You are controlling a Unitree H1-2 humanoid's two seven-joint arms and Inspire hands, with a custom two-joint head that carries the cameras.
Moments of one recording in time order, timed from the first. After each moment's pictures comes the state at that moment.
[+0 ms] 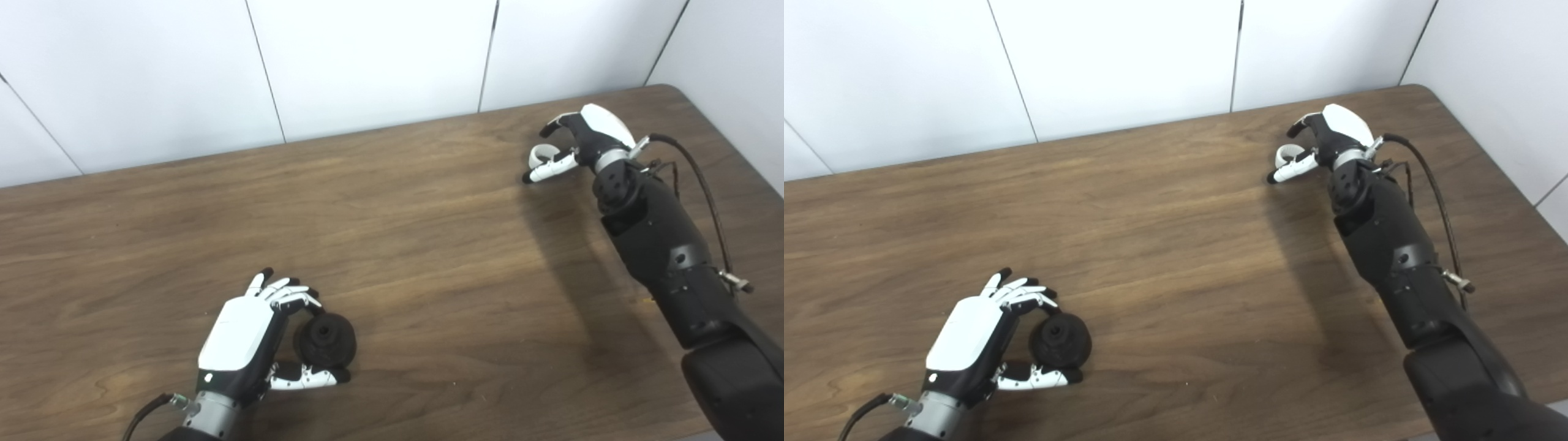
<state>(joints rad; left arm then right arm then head) 0.08 0.27 -0.30 -0.29 0.88 -0.01 -0.14 -0.53 -0.47 0.09 0.32 -0.69 0.47 0.16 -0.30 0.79</state>
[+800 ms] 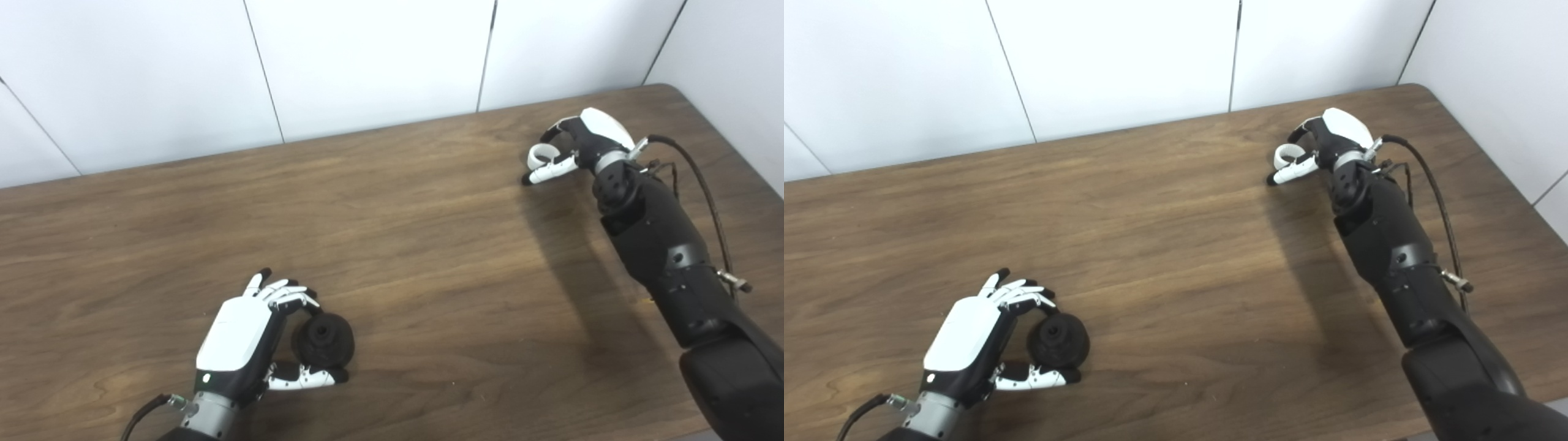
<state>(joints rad) 0.08 0.27 -0.30 -0.29 0.88 -0.02 -0.14 -0.53 -0.47 0.08 0.34 -0.71 0.47 0.19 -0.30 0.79</state>
